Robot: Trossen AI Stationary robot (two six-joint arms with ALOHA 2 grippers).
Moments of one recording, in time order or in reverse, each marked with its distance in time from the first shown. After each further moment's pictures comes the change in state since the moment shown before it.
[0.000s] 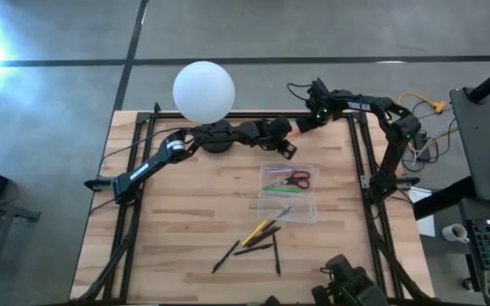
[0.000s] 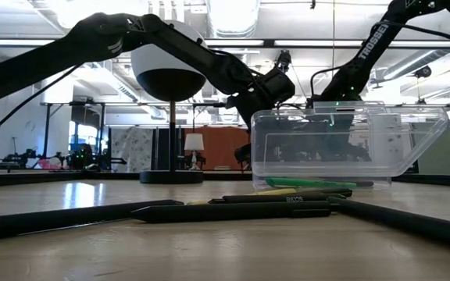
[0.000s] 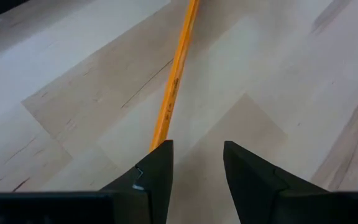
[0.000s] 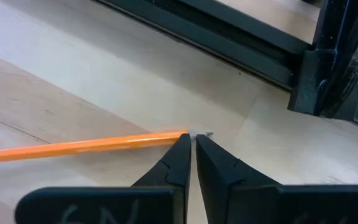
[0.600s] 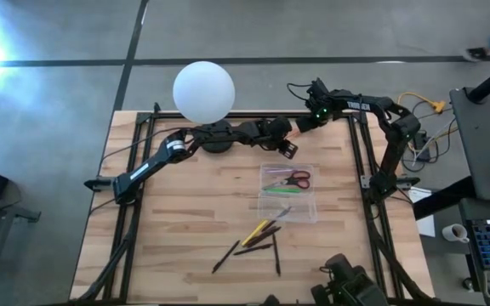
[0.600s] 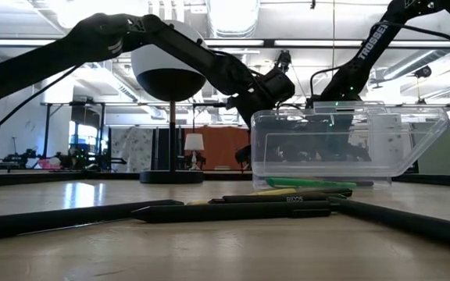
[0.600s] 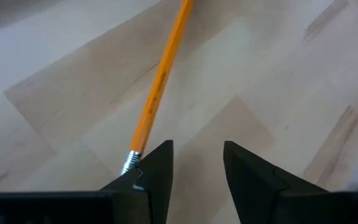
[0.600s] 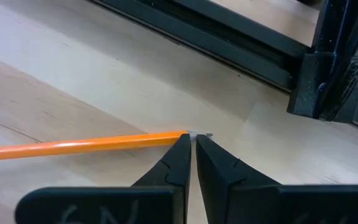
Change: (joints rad) left arm 0.005 0.000 0.000 0.011 0.032 -0.058; right arm 0.000 0.004 0.010 -0.005 0.001 0.002
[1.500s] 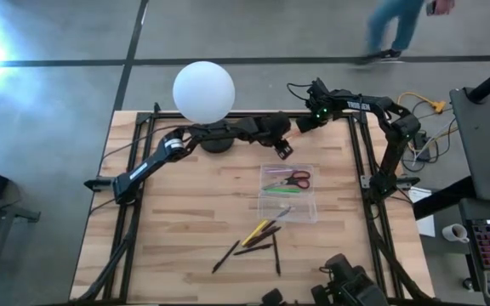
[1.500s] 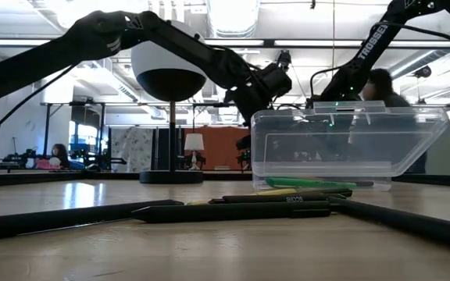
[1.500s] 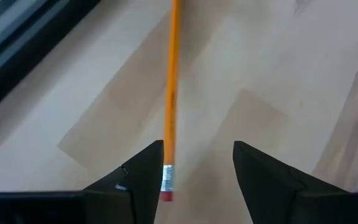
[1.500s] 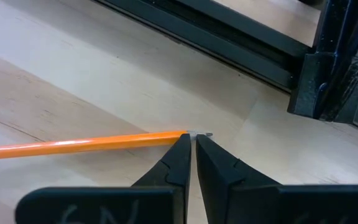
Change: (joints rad) left arm 0.016 -0.021 0.018 -0.060 -0.024 0.341; right arm 0.000 0.000 -0.001 -0.002 -0.002 -0.011
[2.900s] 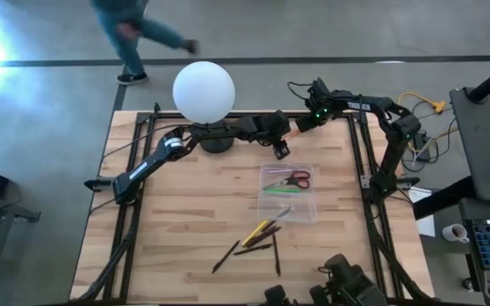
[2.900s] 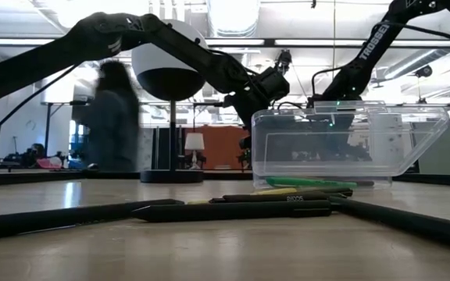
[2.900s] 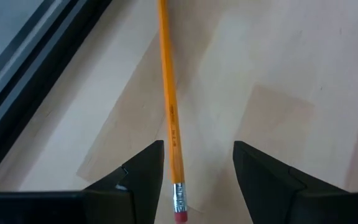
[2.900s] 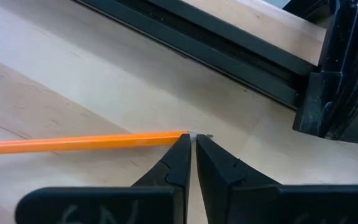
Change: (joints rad) left arm 0.014 0.002 -0.034 0.067 -0.002 0.189; right arm 0.000 0.000 -0.016 0.056 -0.024 -0.016
